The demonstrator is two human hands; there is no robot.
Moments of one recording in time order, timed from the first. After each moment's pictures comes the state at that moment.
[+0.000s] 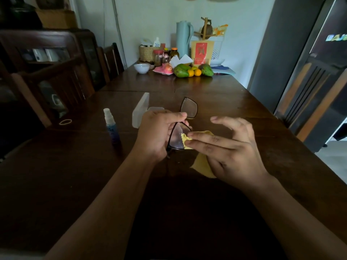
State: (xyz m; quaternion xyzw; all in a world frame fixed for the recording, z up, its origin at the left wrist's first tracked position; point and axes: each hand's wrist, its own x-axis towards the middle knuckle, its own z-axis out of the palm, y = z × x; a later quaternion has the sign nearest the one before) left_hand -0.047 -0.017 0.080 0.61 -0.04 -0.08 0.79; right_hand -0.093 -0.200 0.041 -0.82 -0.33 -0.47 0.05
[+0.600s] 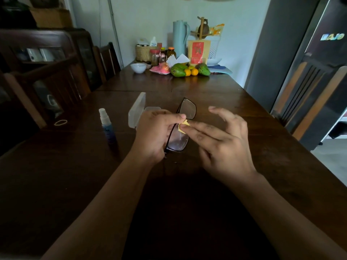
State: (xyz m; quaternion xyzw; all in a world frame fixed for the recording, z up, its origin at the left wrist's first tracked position) left_hand -0.047 -0.024 0.075 0.60 -0.03 -0.03 0.80; right_hand -0.091 -0.186 0.043 -0.85 -0.24 -0.47 0.05
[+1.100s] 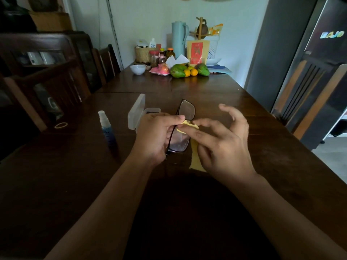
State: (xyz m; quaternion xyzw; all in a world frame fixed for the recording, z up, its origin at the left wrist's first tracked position) left_hand -0.043 -0.023 0.072 0.60 -0.02 -0.06 0.79; right_hand -0.088 -0.185 0.037 -0.86 -0.20 -0.45 0.10
